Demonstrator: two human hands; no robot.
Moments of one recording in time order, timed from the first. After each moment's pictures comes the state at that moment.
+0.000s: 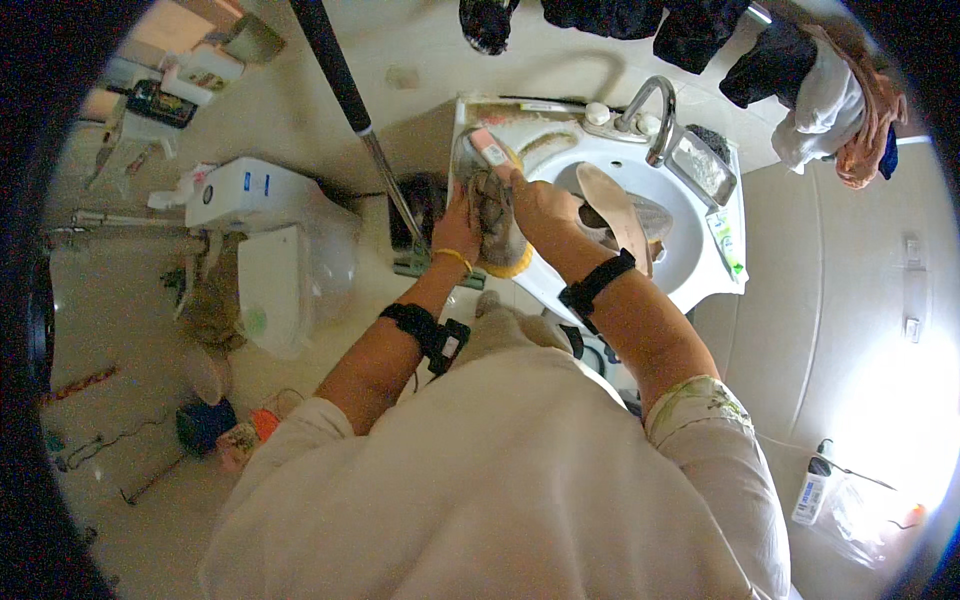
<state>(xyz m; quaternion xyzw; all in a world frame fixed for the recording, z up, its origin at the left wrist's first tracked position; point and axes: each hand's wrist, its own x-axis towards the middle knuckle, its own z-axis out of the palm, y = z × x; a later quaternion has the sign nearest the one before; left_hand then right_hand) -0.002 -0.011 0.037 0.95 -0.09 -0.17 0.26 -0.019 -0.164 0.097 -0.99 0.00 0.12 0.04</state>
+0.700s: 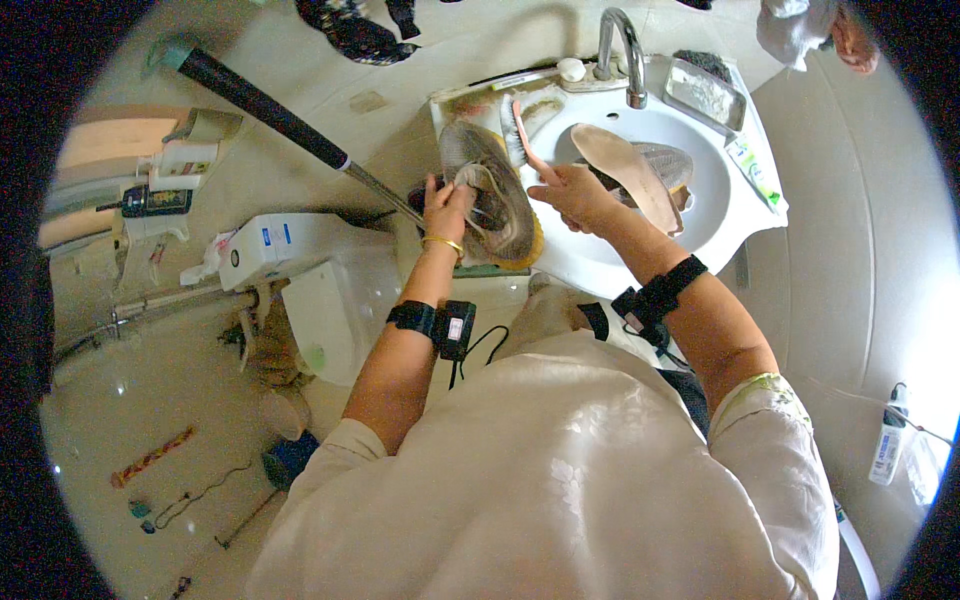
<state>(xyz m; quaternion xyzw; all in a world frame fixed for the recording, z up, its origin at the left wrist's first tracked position) 0.033 0.000 0.016 0.85 0.01 -0.11 0.52 -0.051 -0.211 0.089 -0.71 0.22 0.19 0.64</state>
